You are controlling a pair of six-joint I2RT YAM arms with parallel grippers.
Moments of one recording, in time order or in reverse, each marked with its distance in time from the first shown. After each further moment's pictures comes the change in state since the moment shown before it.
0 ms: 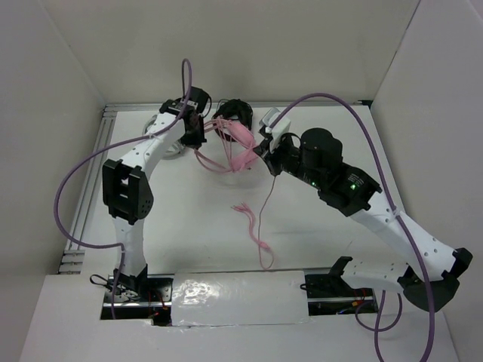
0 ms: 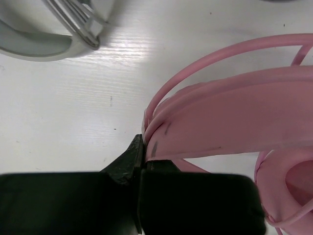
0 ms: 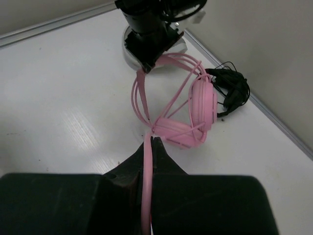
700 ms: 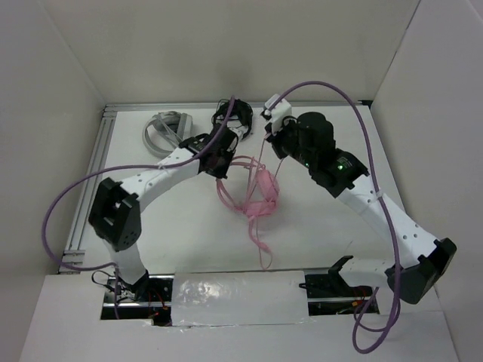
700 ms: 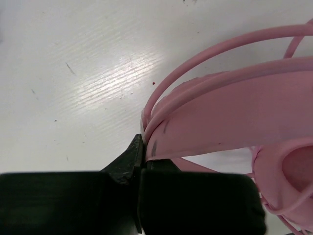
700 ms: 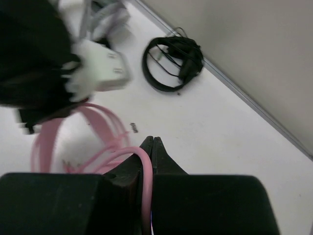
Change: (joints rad) left arm -0.282 -0.209 -0.435 0.275 0.064 0.225; right arm -0.154 0.119 0.012 0.023 0.032 -0.086
